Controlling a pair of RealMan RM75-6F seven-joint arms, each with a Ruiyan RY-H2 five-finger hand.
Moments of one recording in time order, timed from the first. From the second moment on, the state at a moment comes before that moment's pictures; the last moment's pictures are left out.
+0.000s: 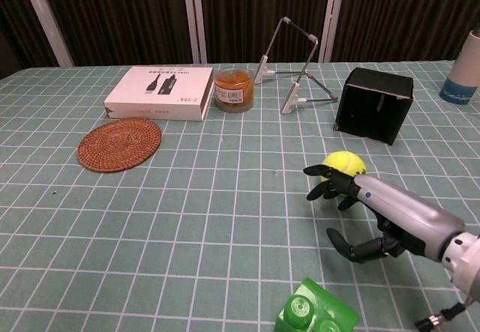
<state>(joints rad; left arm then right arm) -0.12 -1.17 0.01 -1.40 1.66 1.59 -0.11 0.37 -1.74 0.07 -1.47 -1.46 1.08 0.03</state>
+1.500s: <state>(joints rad) -0.14 -1.19 -0.02 -1.39 1.59 1.51 -0.09 0.53 -1.64 0.14 -1.40 -1.42 0.91 0.49</state>
